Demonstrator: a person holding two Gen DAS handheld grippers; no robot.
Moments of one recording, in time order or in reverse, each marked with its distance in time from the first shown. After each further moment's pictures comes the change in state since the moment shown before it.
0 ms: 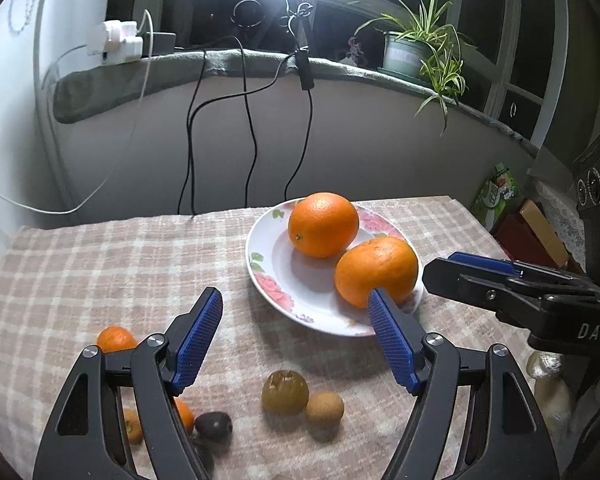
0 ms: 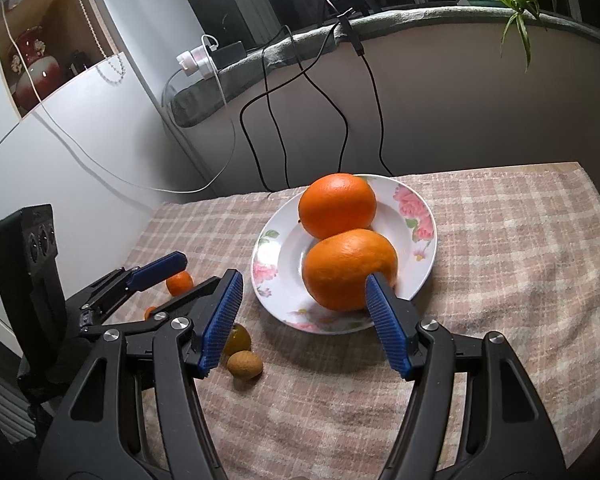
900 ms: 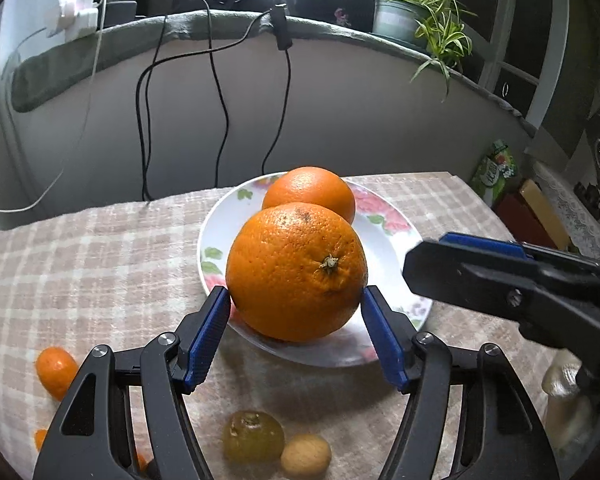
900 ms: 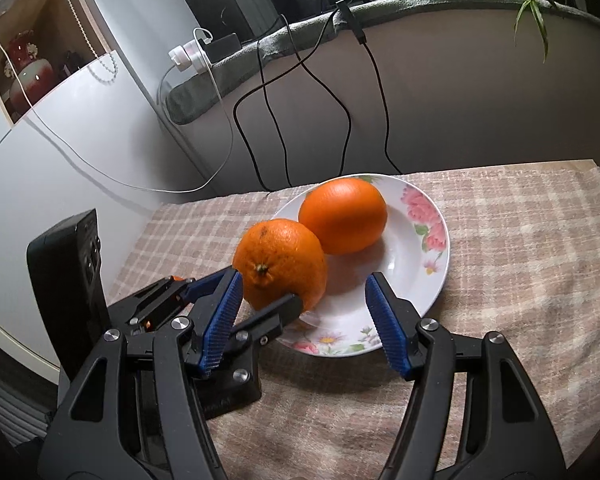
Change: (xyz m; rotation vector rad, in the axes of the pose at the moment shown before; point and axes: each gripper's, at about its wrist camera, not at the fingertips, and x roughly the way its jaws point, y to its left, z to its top) left arm 0.059 -0.016 0.006 0.031 0.084 -0.036; right arm 0.024 -0.008 0.011 0.017 0.029 0.018
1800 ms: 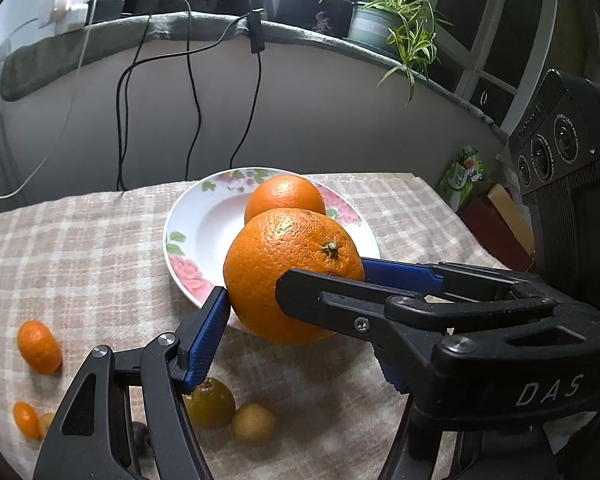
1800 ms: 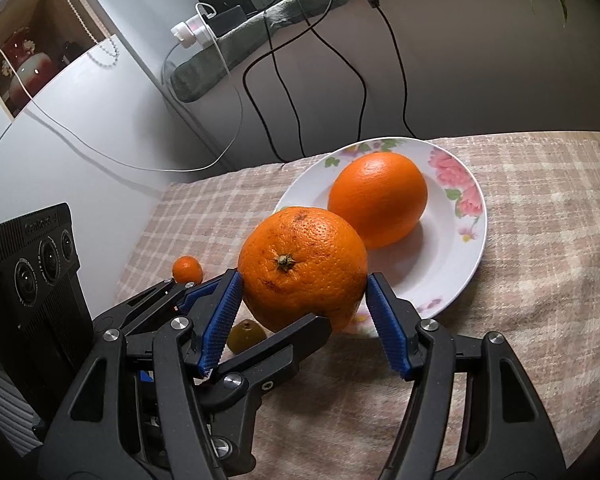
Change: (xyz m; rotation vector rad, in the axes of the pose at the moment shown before) left arm -0.018 -0.014 -0.007 -0.025 0.010 -0.116; right arm 0.023 0.006 -0.011 0.036 0.084 0.056
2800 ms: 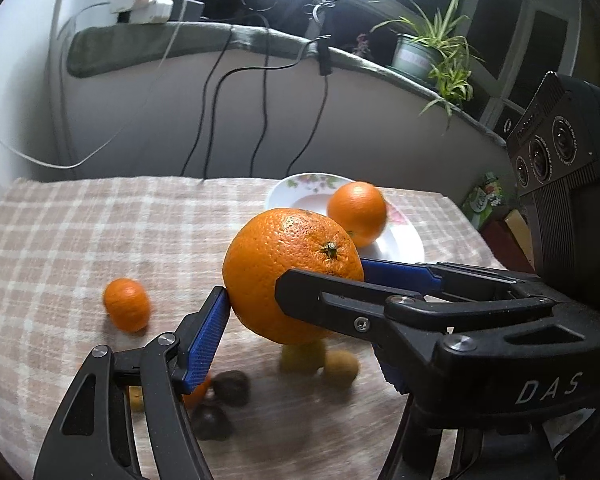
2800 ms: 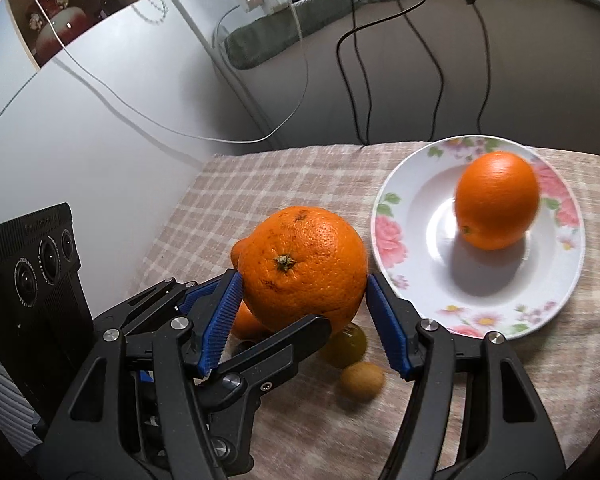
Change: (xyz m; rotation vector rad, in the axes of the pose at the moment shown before) left arm -0.052 0.051 -0.024 -0.091 -0.057 0.059; right arm 0.029 0.073 -0.005 -0.104 0.051 0.060
